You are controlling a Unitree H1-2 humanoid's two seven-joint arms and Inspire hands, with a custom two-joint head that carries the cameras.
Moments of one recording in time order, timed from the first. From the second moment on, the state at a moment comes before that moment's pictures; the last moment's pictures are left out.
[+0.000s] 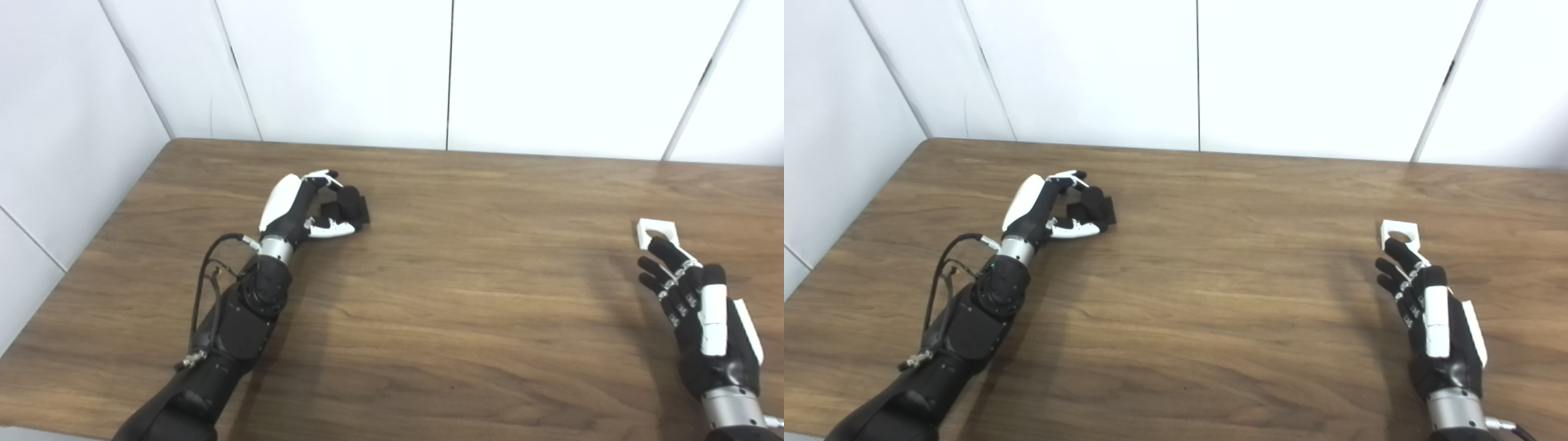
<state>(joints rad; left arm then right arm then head) -0.48 0.34 -0.18 0.59 0.39 -0.16 0.15 0.03 -0.13 -0.12 -0.22 0.17 0.14 0.05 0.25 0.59</state>
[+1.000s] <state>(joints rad) -0.44 0.34 -0.26 0.46 0.29 -0.34 -0.17 0.03 -0.12 -0.12 -0.23 0.17 0.14 0.05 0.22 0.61</state>
